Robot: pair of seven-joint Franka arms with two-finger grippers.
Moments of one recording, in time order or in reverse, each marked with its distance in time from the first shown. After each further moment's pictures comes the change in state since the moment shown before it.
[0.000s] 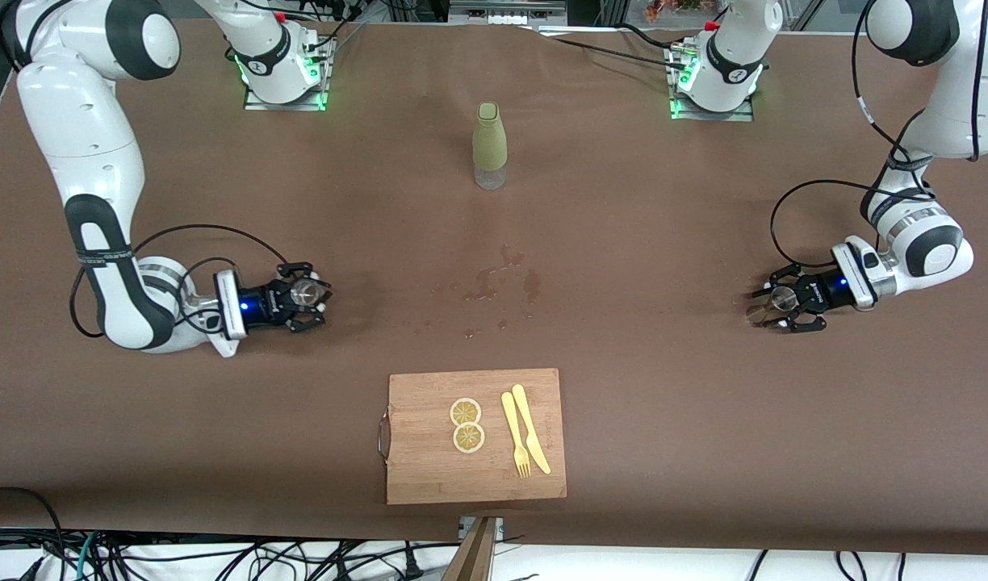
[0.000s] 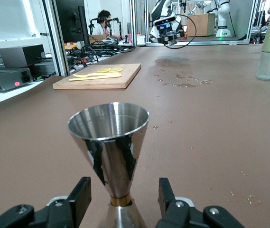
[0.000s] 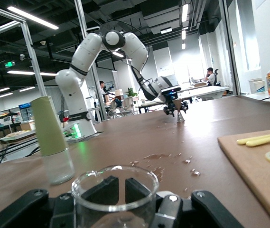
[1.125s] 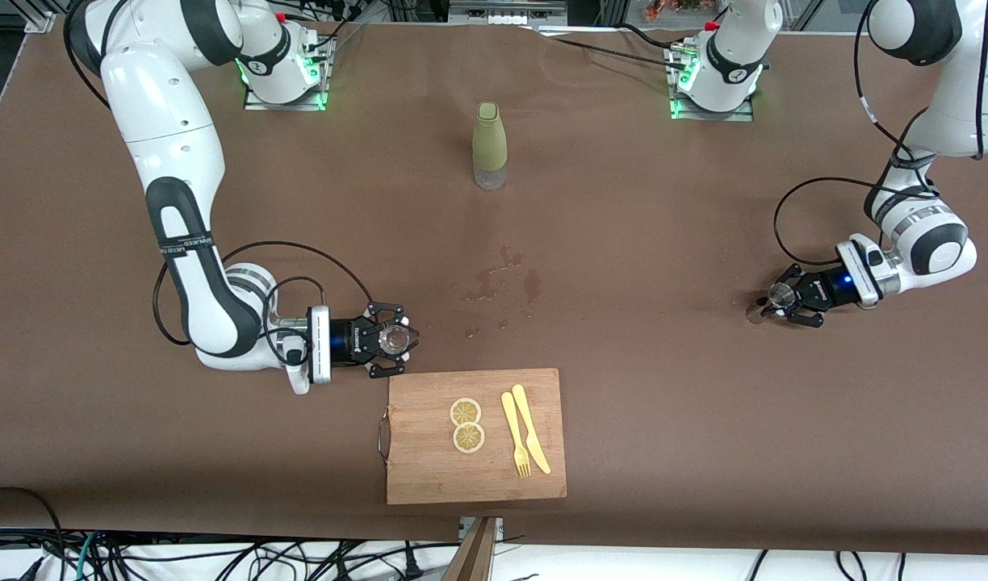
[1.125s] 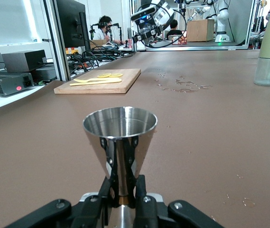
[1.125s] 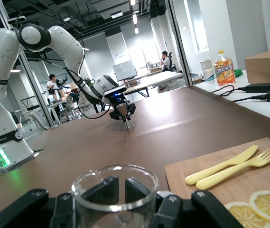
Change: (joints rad) left arm 0.005 -0.001 0.012 0.001 -0.001 -0.029 0.001; right arm 0.272 -0.013 0.004 0.164 0.249 0.366 0.298
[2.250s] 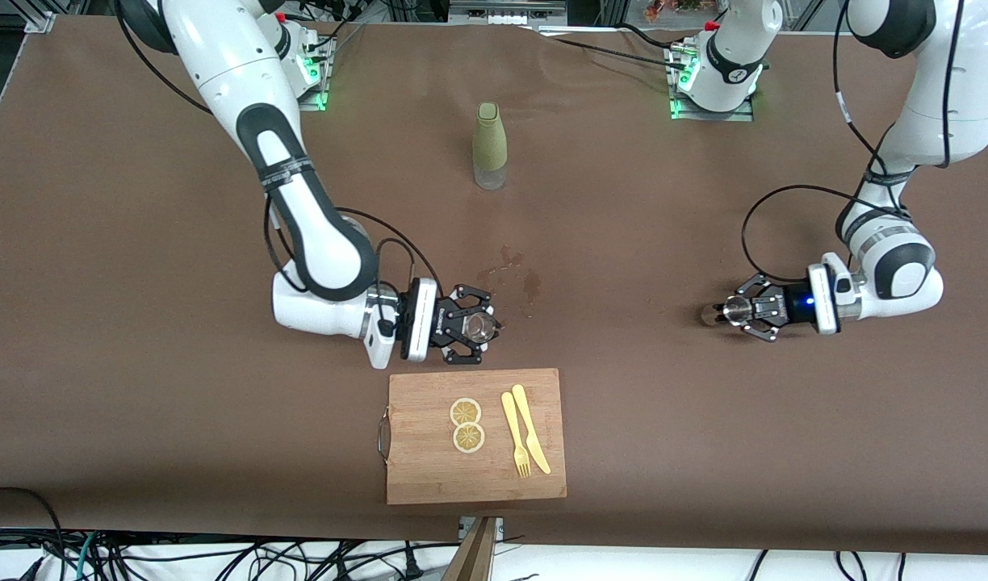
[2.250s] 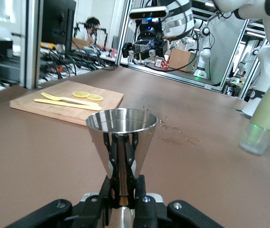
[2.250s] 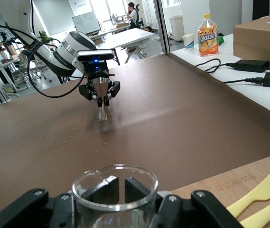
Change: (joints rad) left arm -0.130 -0.046 -0.129 0.060 0.000 0.022 -0.440; right arm 0.291 -0.115 0.000 0.003 -0.046 0.478 0.199
